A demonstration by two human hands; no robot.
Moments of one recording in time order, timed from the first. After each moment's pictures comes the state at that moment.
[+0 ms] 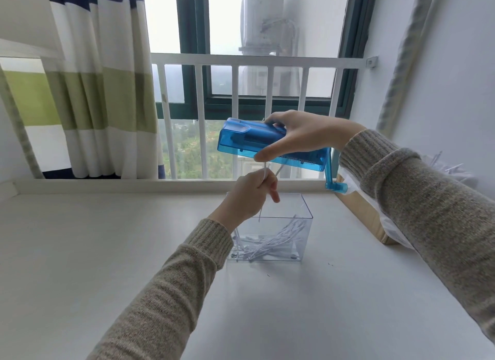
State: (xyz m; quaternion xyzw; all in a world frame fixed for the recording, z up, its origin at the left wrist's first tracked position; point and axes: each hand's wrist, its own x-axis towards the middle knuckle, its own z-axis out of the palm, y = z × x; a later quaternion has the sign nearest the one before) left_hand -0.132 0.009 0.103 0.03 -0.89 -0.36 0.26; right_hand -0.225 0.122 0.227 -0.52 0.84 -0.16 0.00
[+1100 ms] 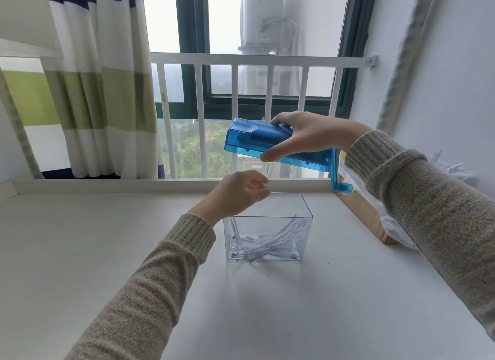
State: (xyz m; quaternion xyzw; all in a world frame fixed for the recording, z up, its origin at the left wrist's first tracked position) left_hand -0.120 -0.017 0.107 0.02 -0.93 -0.31 0.22; right_hand -0.231 0.128 0.224 -0.51 0.85 -0.16 0.00
